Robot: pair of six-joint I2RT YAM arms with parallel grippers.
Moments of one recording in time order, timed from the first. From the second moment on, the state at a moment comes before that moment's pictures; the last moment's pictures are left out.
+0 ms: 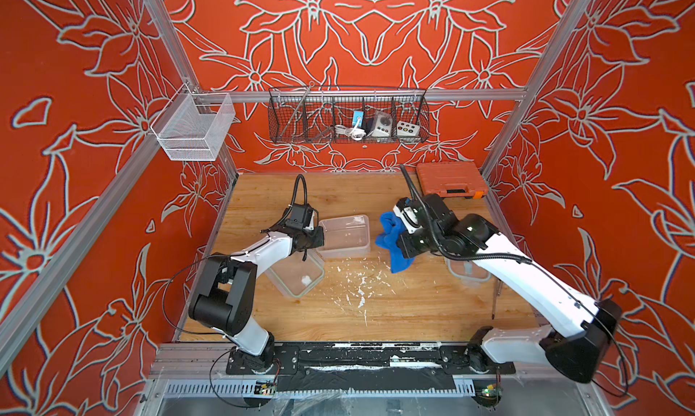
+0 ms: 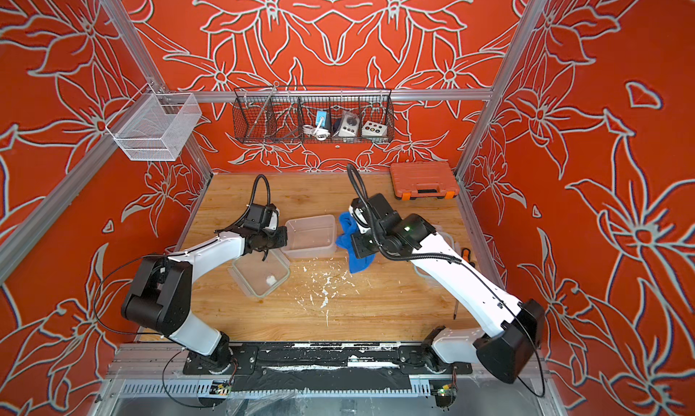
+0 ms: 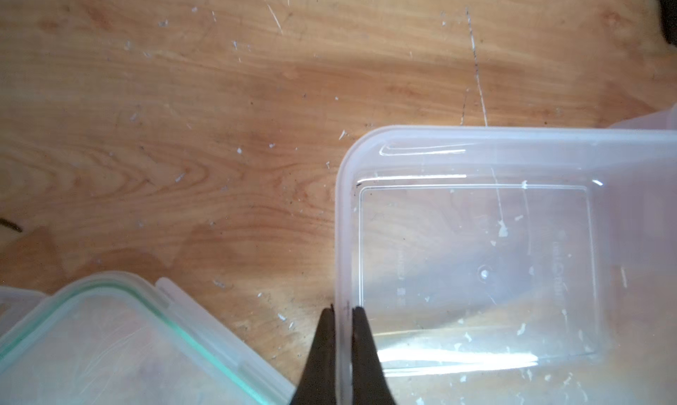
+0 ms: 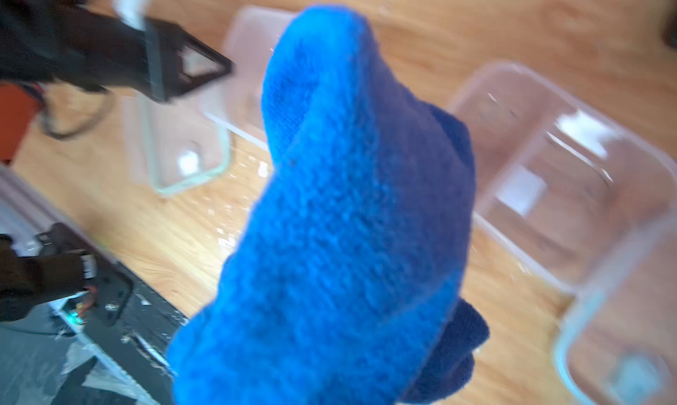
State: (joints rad) left arm -0.24 1.59 0.94 -0.28 0.11 -0.40; right arm 0.69 1.25 1.25 -0.98 -0.07 0.26
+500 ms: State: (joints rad) left arm -0.23 1.59 0.93 -0.28 0.10 -0.40; right arm 0.67 1.30 0.80 -0.75 -0.10 0.28
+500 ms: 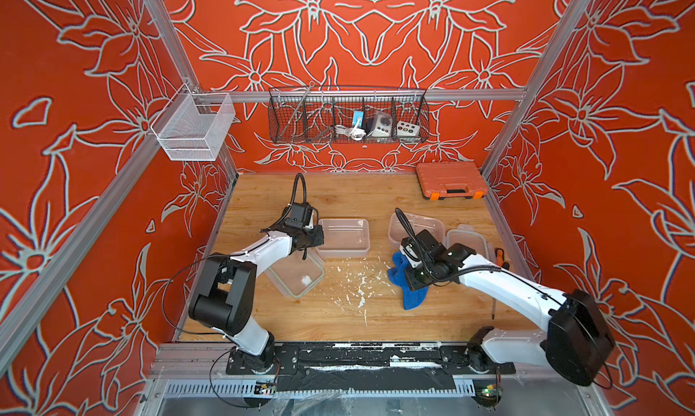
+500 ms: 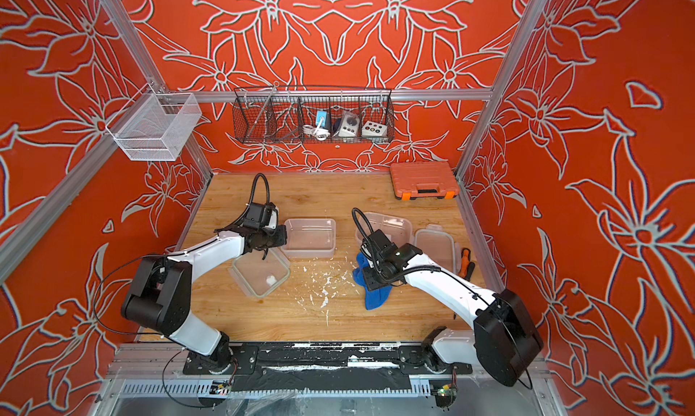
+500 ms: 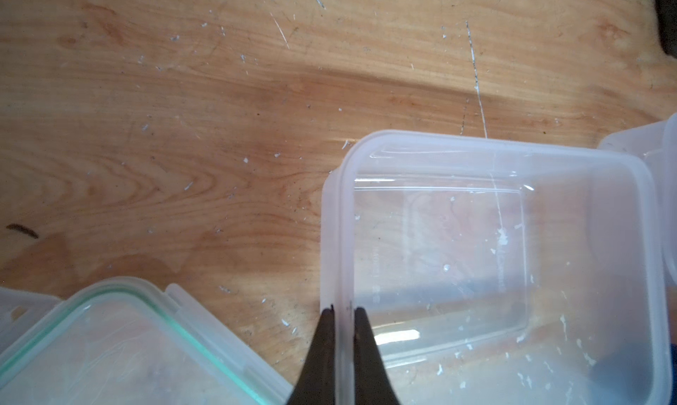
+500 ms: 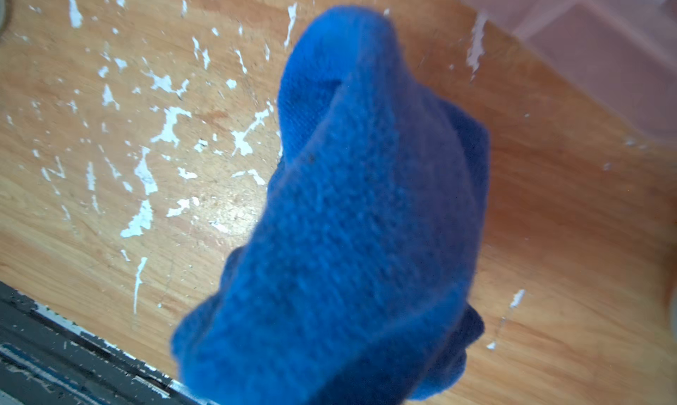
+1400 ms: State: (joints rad) left arm -0.23 1.41 0.85 -0.21 0.02 -0.42; right arm 0.67 1.02 0.94 -0.91 -0.05 0.26
